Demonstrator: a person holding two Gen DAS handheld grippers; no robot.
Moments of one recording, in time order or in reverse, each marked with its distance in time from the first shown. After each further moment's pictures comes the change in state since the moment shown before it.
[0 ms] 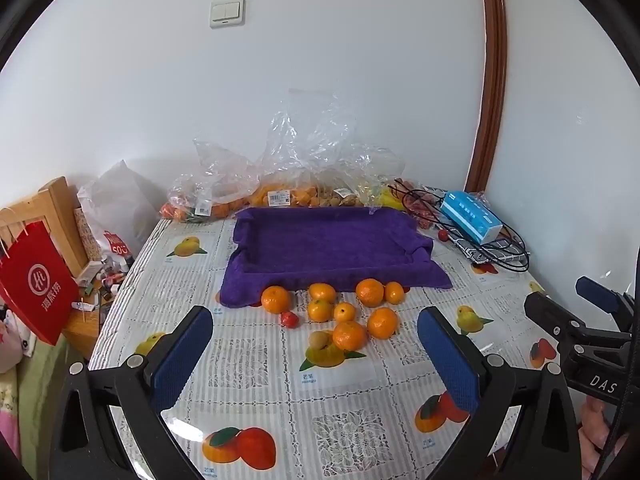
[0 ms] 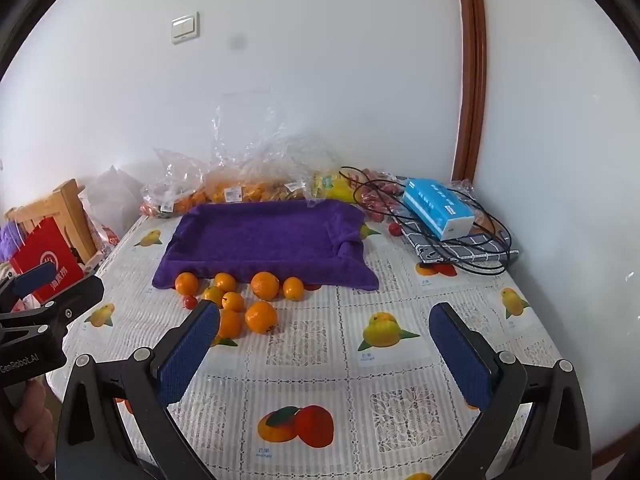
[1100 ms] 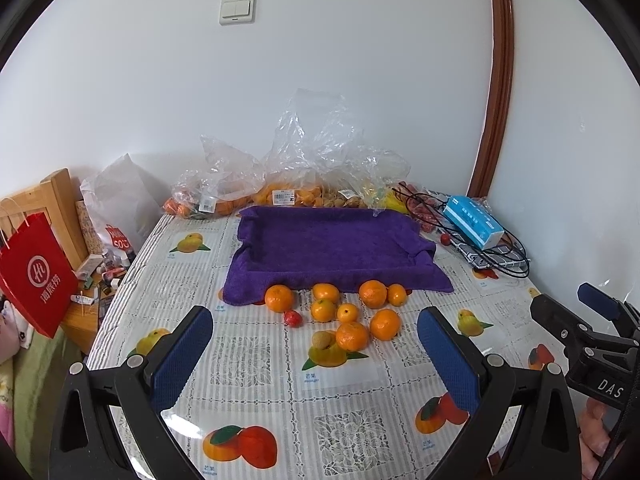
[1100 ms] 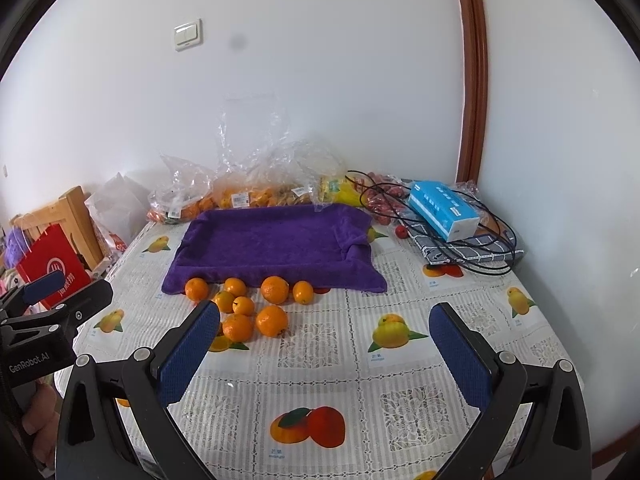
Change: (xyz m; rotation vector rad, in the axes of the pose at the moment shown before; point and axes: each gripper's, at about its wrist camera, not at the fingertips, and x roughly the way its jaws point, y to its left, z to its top) left arm 0.000 0.012 -0.010 -0.035 -0.009 -0.005; right arm -0.007 0.004 -0.002 0.017 -0.023 0.017
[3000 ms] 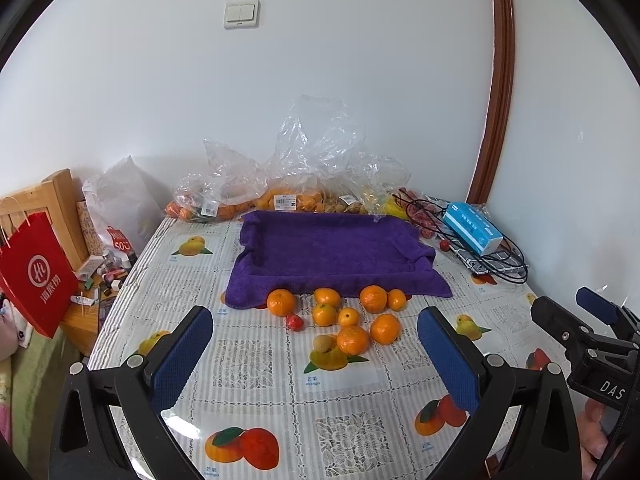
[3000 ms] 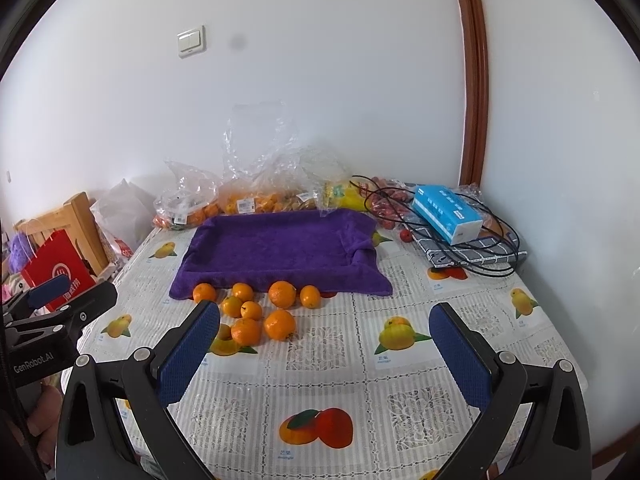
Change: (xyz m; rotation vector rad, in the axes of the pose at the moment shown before) left arm -0.004 0.004 0.001 -0.015 -0.023 -0.001; right arm -0.005 0.004 0.002 0.011 -0.013 0.018
